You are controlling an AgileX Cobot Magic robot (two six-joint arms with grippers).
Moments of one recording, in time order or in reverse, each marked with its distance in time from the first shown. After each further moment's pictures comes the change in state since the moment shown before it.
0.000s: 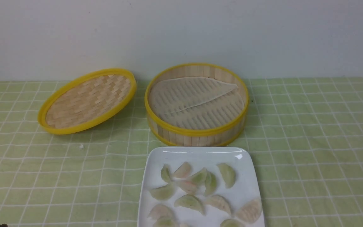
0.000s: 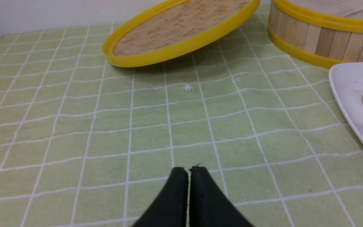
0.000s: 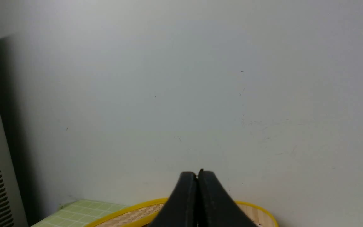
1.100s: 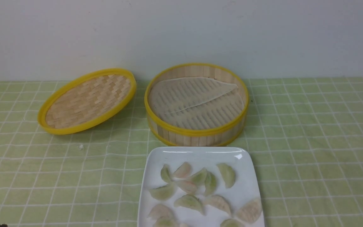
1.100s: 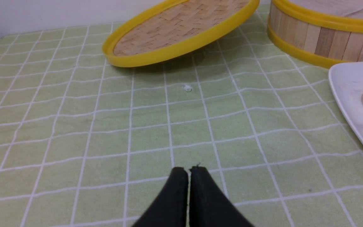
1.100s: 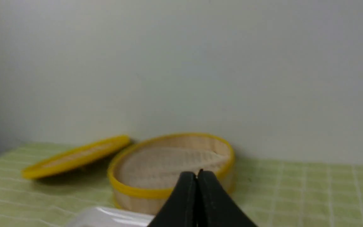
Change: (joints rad) right arm -0.177 0.000 0.224 -0.001 0.029 -0.019; left arm 0.001 0.000 -0.001 0.000 0.000 0.000
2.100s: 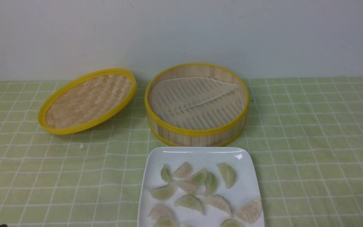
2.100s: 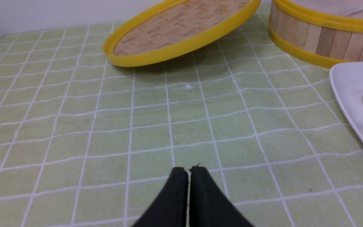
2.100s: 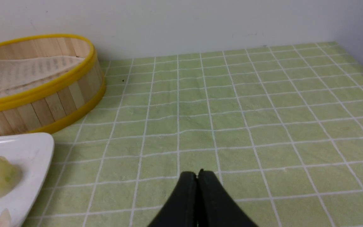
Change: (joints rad) right arm -0.300 0.000 0.224 -0.010 -0.007 -0.022; left arm 0.000 0.000 0.000 0.000 0.002 0.000
